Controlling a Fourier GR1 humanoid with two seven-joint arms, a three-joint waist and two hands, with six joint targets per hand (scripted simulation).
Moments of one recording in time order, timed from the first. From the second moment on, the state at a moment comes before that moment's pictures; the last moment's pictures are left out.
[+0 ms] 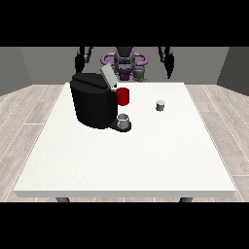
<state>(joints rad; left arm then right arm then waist) -0.02 0.09 0.01 -1.58 0.03 0.01 0.01 0.02 -0.06 -0.02 -1.60 0.01 -0.03 0.01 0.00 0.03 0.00</state>
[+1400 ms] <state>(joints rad) -0.36 0.36 0.16 -1.06 -0.09 -0.15 -0.11 -0.08 -0.01 0.01 -1.62 -0.01 -0.11 -0.08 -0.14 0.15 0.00</state>
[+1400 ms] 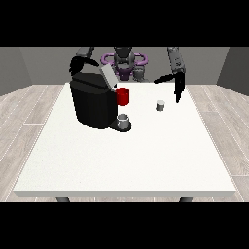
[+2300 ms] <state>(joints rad) -0.51 0.37 0.09 -0.80 -0.30 -0.09 -0.12 -0.20 -0.04 -0.04 -1.43 0.00 -0.15 -0.06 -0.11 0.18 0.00</state>
